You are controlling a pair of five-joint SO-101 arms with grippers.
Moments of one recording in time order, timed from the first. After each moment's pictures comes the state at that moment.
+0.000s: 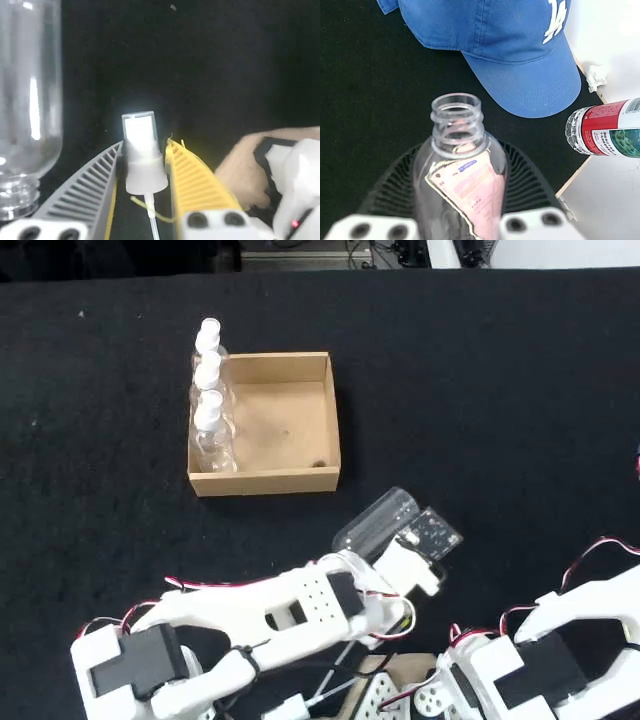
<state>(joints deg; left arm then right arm) 60.0 -6.0 42.8 32.3 13.3 65.8 -11.5 6.9 63.3 32.9</state>
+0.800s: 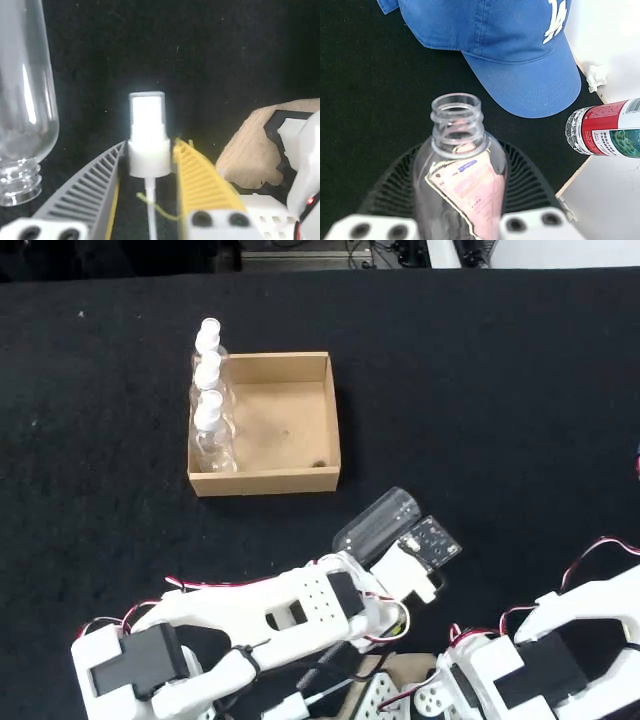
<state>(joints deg) 60.0 -5.8 42.5 37.0 9.8 65.8 -11.5 6.9 63.3 32.9</state>
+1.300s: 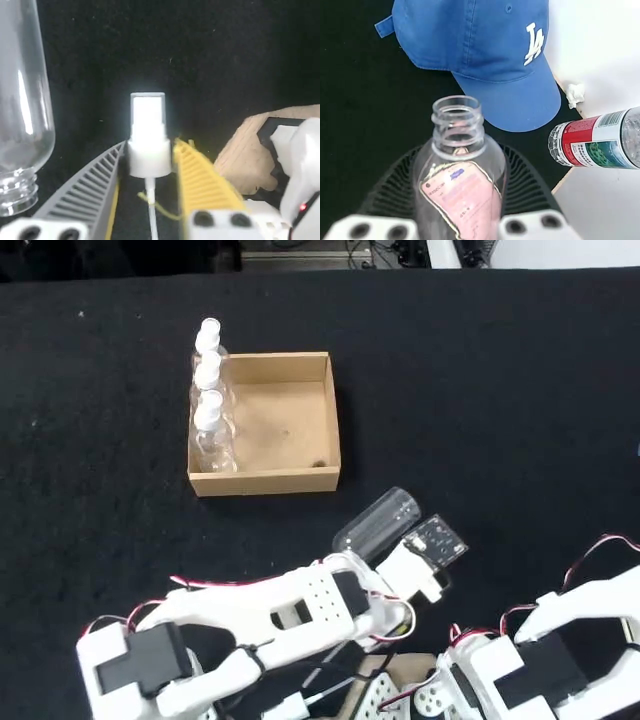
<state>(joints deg) 60.5 -4.7 40.5 37.0 9.8 65.8 -11.5 0.0 66.4 32.9</state>
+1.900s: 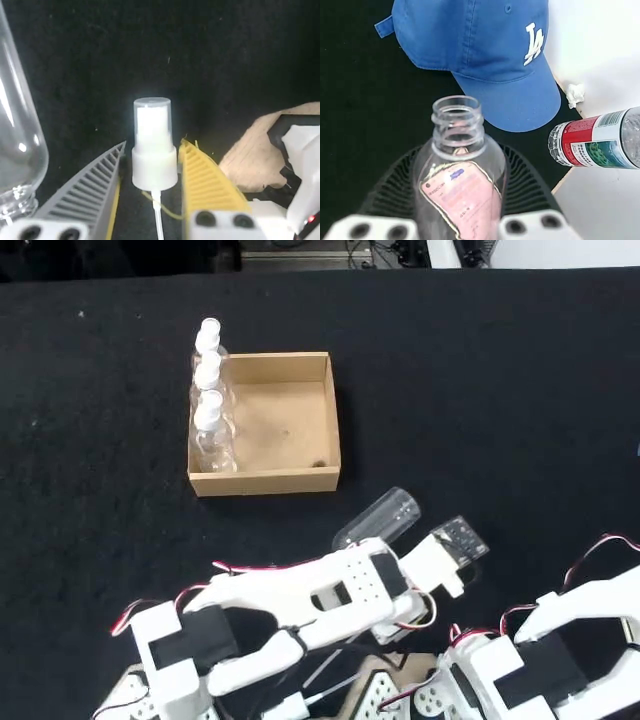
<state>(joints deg) 60.3 10.1 22.2 50.9 6.0 65.8 -11.5 0.0 66.4 32.9</state>
